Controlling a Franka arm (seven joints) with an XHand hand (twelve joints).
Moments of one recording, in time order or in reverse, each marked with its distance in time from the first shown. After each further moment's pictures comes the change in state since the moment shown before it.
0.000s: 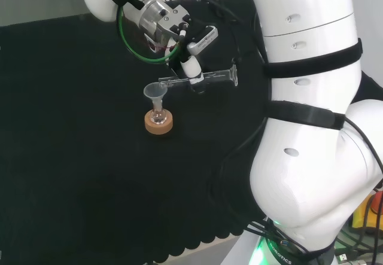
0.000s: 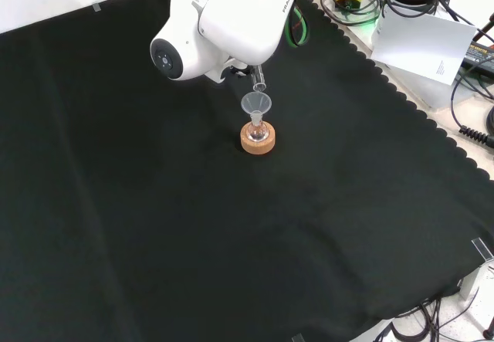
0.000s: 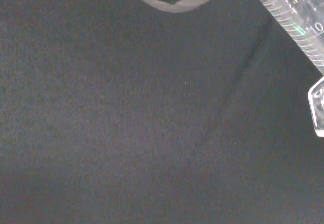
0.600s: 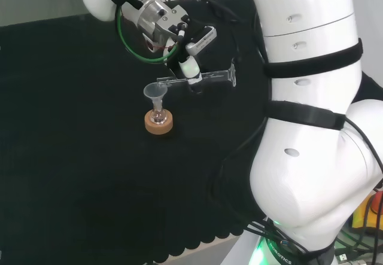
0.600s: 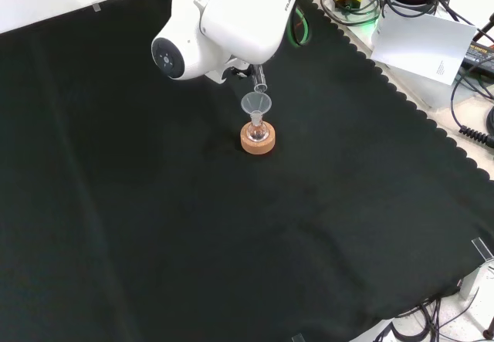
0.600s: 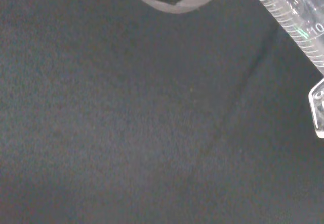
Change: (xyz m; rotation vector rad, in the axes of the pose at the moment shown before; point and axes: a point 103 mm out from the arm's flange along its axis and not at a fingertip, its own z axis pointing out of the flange) arm 0.004 -0.001 -0.003 -0.028 0.002 -0.011
